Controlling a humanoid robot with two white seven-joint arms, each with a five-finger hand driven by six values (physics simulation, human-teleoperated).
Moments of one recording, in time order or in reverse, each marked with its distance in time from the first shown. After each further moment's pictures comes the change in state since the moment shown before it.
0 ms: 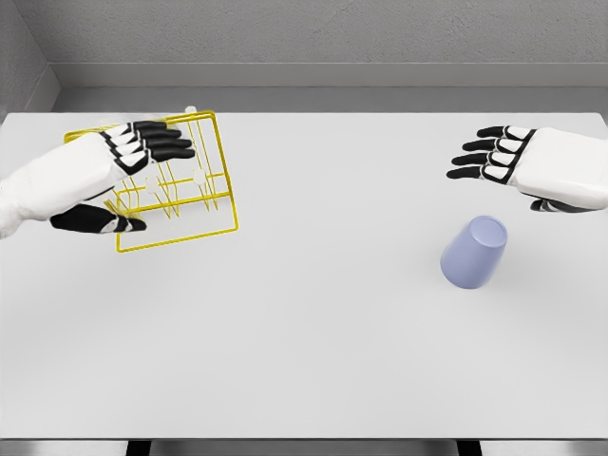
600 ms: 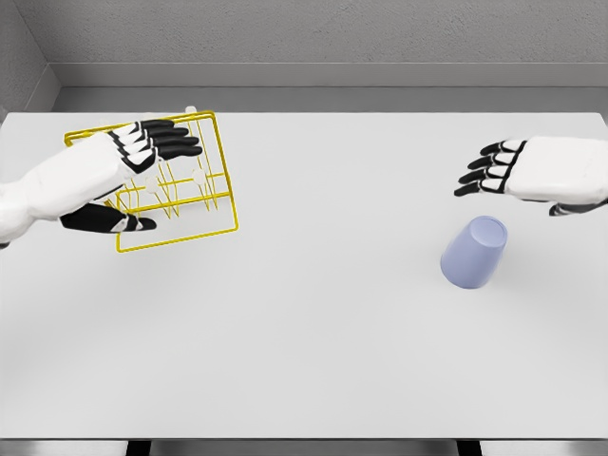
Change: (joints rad) left arm -0.002 -0.050 0.008 0.013 -0.001 0.000 0.003; right arm -0.132 0.090 0.023 0.033 -0.041 -0.001 0.418
